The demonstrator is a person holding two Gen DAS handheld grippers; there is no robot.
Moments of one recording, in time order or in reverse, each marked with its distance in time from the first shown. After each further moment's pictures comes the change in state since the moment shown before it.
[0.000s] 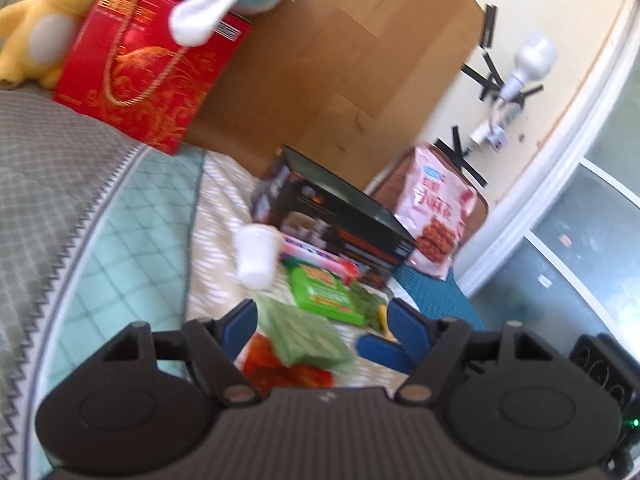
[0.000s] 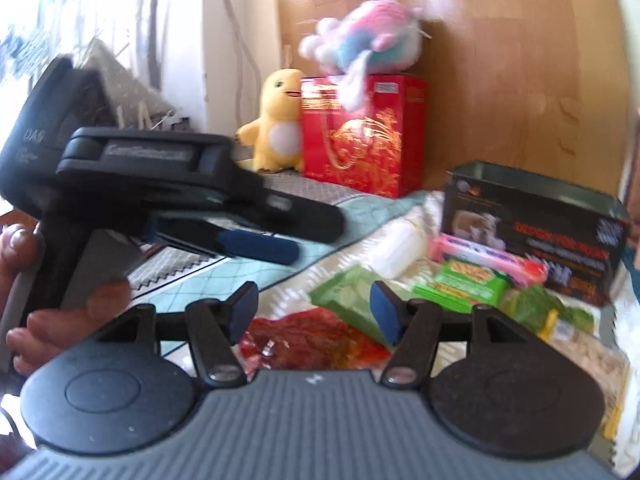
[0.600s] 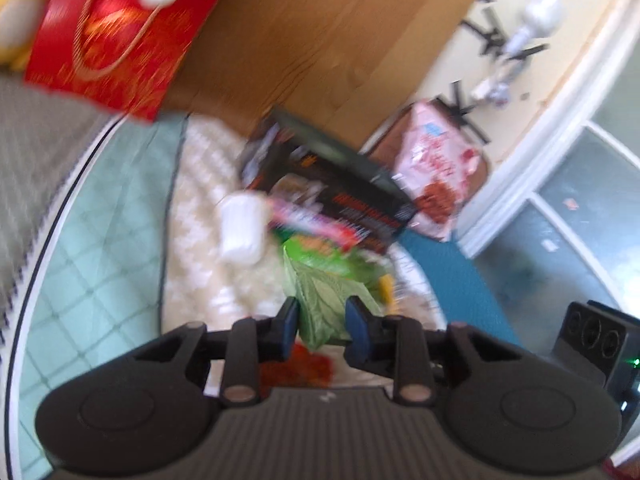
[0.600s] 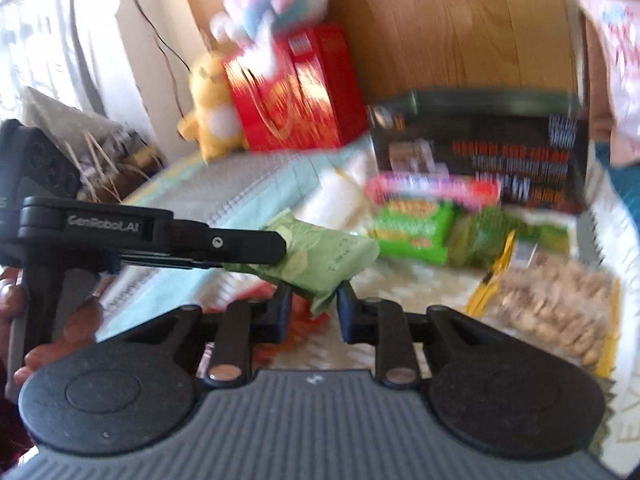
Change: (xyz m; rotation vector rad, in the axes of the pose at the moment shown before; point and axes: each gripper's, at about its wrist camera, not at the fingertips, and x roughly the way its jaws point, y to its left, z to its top) left arm 0.026 -0.013 0.003 0.058 0.121 -0.033; right arm -0.008 -0.036 -0.006 0.234 0.069 -0.032
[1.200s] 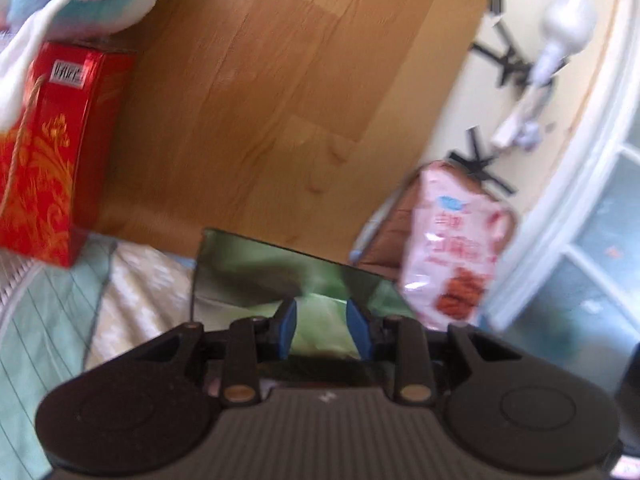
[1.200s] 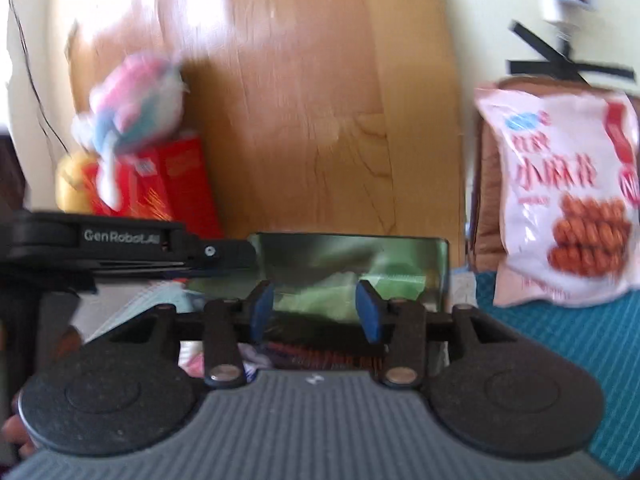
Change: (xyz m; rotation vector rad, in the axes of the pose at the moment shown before) left arm 0.111 -0.034 0.103 0.081 -0.123 0.060; right arm 0.011 -0.085 0.086 0.044 -0.204 -0.298
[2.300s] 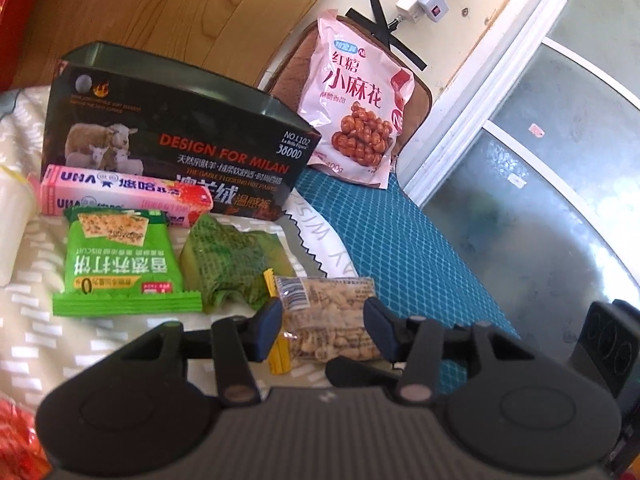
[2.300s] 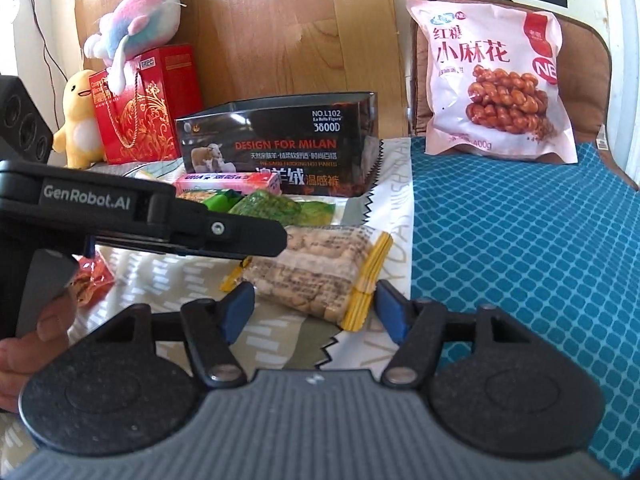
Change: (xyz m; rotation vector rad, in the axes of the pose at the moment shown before) left arm 0.008 -0.047 -0.117 0.063 0.237 -0.203; right arm -0.073 -0.023 -0.106 -0.046 0.161 -0.101
